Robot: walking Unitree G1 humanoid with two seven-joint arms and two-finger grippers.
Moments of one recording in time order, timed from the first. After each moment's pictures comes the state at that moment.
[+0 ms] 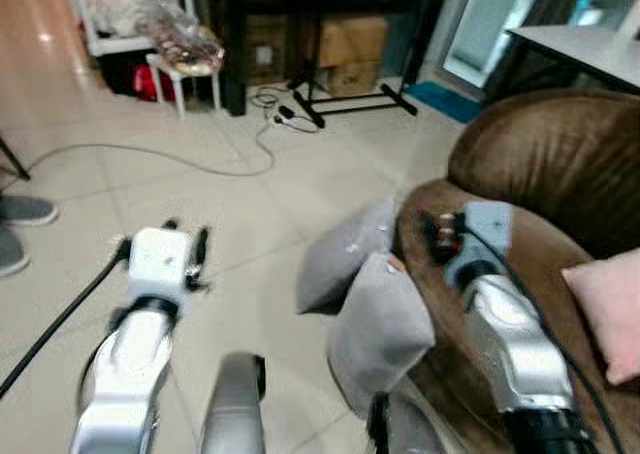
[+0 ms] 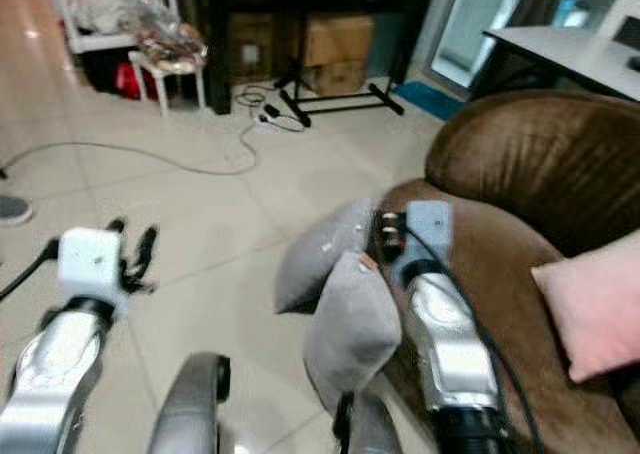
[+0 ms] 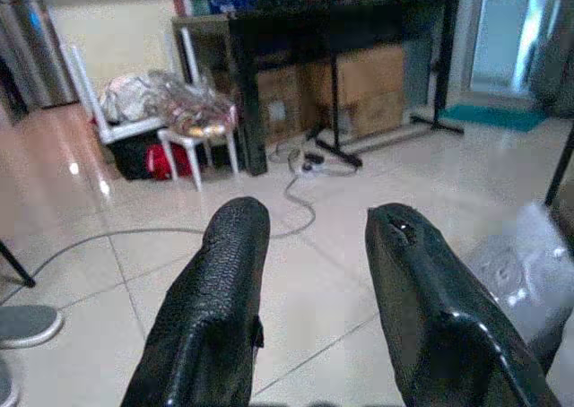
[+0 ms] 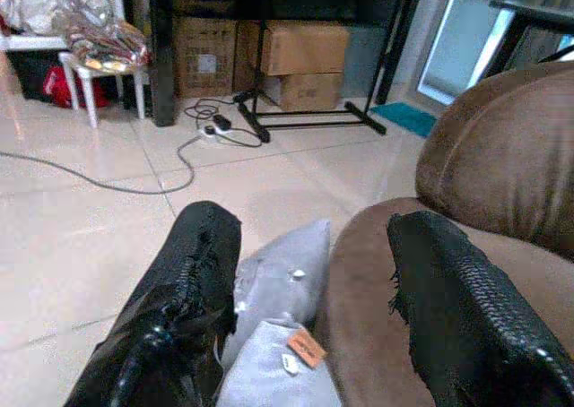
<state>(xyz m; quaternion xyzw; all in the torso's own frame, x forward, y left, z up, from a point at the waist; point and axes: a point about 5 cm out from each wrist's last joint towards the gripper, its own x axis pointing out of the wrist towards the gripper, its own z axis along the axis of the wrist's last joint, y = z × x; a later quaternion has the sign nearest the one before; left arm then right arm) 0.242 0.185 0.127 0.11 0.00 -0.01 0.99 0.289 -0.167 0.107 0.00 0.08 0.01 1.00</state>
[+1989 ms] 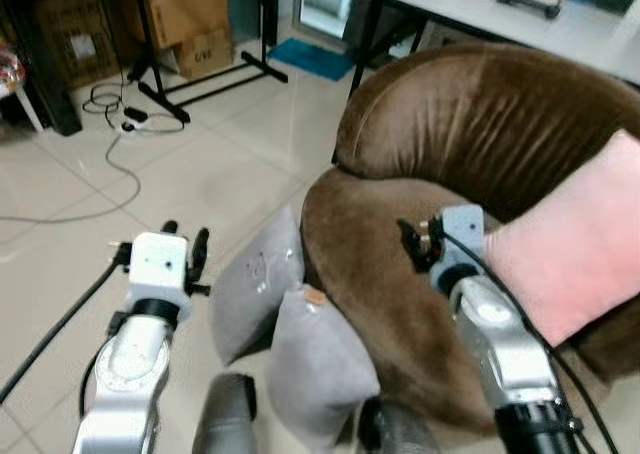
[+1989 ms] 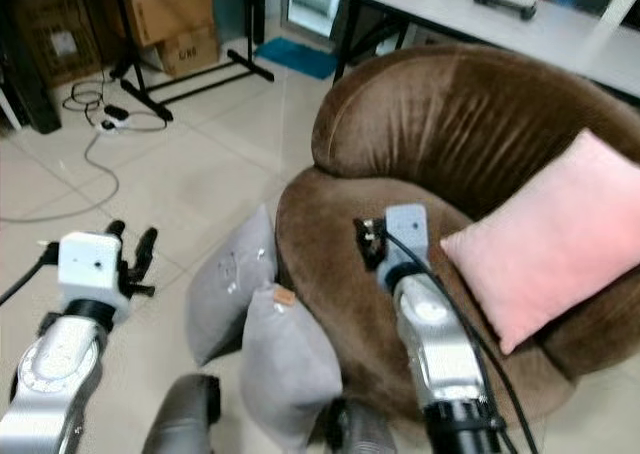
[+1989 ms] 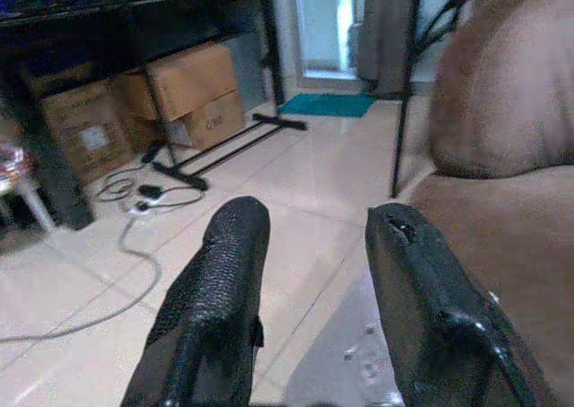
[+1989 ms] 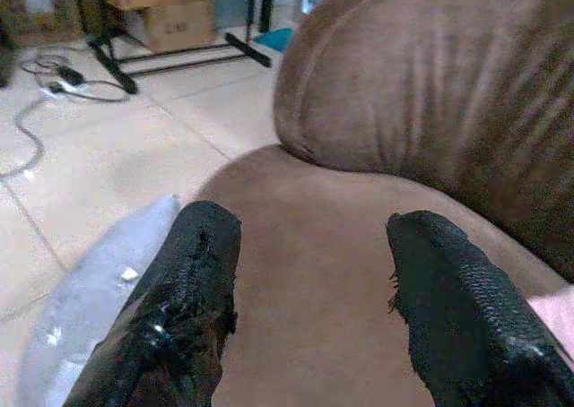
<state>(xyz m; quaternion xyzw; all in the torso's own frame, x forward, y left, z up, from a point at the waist) 0.236 0.187 0.118 0.12 0.01 -0.01 0.99 0.291 -0.152 0.093 -0.03 0.11 0.07 0.99</state>
